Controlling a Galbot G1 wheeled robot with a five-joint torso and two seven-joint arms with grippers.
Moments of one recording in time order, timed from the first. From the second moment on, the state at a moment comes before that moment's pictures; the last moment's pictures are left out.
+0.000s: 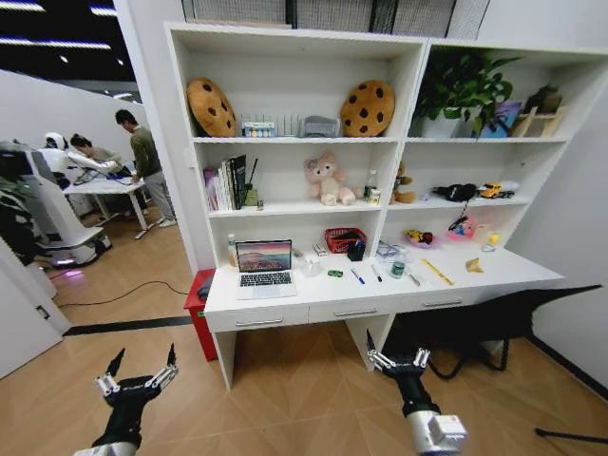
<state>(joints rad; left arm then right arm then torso) 1.95 -1.59 -0.85 -2.41 -0.05 -0.02 0.00 -1.82 1.23 0.49 2.26 0.14 0.13 0.26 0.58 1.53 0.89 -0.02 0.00</state>
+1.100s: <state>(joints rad) 1.97 -1.61 -0.87 -2.43 -0.04 -0.01 0.01 -1.78 1.22 0.49 2.23 0.21 0.12 0.22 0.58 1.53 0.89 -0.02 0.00</state>
